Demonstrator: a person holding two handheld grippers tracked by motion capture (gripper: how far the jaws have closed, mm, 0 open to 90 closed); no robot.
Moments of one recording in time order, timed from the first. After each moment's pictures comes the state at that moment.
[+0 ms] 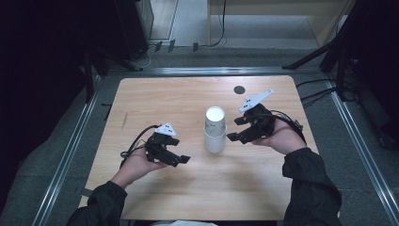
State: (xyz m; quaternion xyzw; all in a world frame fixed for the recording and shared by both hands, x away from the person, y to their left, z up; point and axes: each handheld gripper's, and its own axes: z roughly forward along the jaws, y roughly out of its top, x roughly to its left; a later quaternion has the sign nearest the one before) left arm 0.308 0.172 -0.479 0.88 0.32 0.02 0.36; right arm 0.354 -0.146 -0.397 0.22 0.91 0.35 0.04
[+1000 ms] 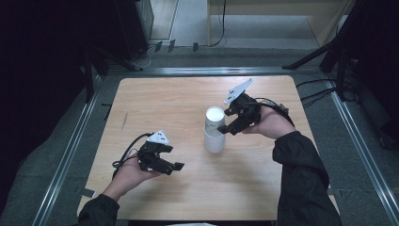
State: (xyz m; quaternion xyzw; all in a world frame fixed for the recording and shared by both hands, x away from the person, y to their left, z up) left arm 0.280 0.187 -0.482 0.87 0.34 0.03 0.35; right arm 0.384 -0.111 -0.387 0.15 0.93 0.32 0.04
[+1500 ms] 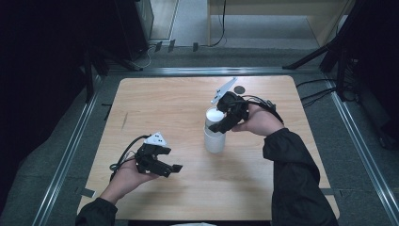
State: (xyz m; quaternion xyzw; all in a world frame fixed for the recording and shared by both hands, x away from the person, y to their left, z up) left arm 0.273 0.191 -0.481 0.87 0.35 0.02 0.36; right arm 0.389 -0.079 -0.387 0.14 0.94 0.29 0.05
